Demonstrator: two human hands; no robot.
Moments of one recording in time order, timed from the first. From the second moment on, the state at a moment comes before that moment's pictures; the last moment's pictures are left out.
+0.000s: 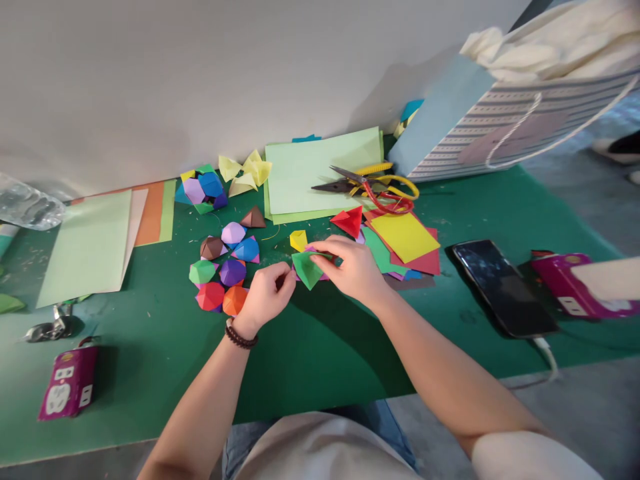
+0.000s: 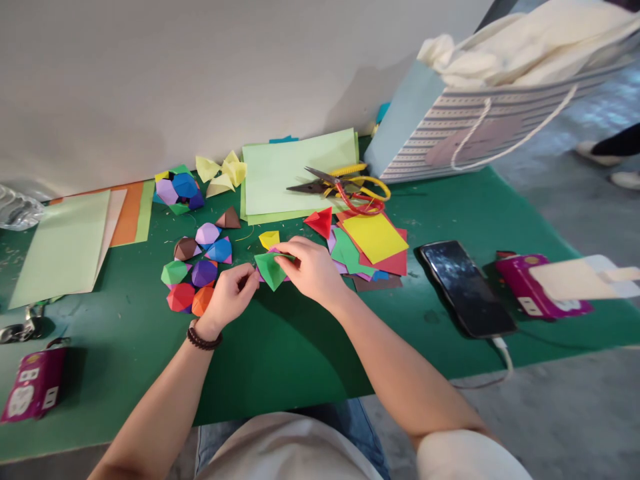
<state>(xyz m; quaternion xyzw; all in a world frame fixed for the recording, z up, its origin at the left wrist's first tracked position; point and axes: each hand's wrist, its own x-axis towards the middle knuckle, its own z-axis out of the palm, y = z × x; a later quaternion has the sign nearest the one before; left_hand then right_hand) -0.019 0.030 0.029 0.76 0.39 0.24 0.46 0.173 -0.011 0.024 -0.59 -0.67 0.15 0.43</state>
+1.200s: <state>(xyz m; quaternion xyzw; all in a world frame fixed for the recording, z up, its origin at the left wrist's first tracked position) -0.012 0.029 0.008 0.50 0.35 0.37 0.70 0.154 -0.011 0.019 -0.65 -0.55 0.24 0.47</state>
